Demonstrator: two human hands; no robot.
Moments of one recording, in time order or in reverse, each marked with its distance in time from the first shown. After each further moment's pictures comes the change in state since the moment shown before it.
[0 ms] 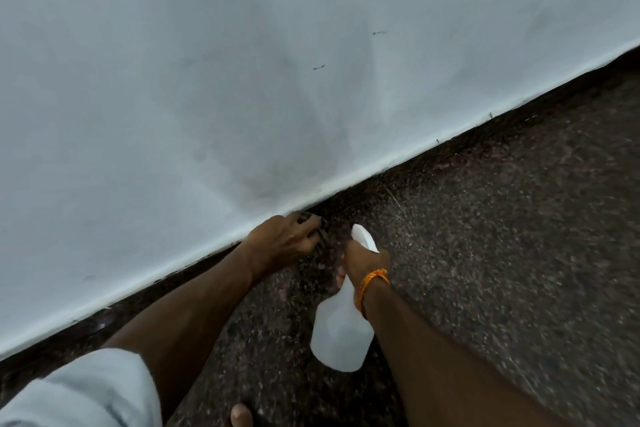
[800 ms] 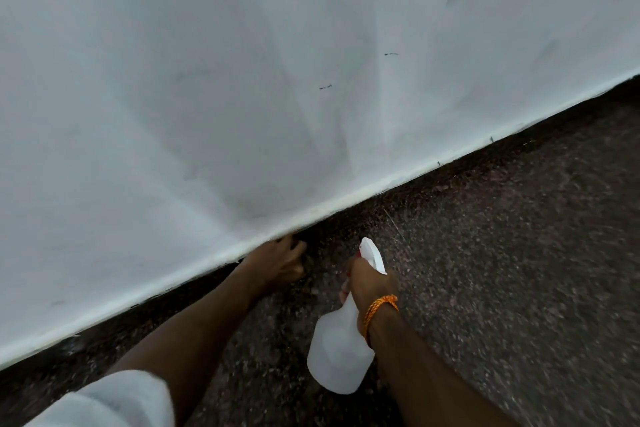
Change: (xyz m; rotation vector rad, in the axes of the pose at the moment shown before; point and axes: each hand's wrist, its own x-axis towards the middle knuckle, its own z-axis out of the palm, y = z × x) left_hand 0.009 -0.003 0.050 -0.017 -0.101 0.029; right_hand 0.009 -0.012 0.000 0.032 0.098 -0.035
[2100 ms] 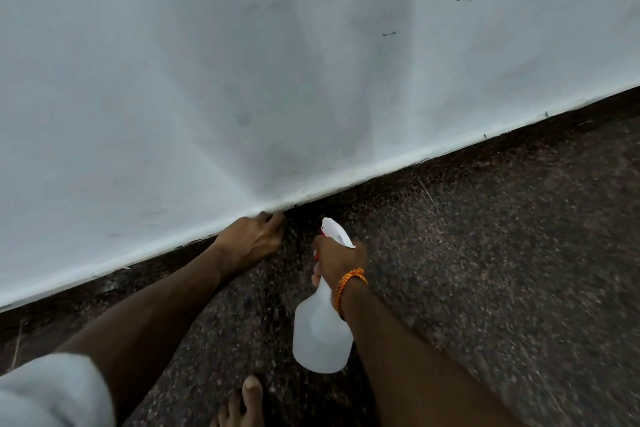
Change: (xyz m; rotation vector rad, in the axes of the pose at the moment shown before) left_hand -0.099 0.002 0.013 -0.052 0.031 -0.258; right_hand -0.032 0.052 0.062 -0.146 -0.243 0.043
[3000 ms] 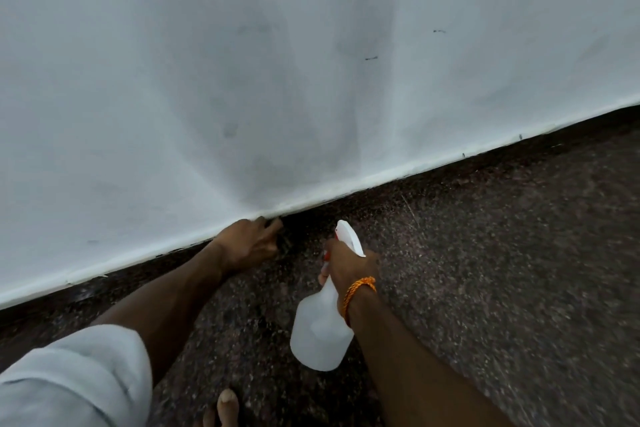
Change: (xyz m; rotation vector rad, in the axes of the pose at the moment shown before) left_hand 0.030 -0.002 0.000 0.077 -0.237 0.109; right_hand 0.007 -0.018 -0.034 0.031 0.117 -0.075
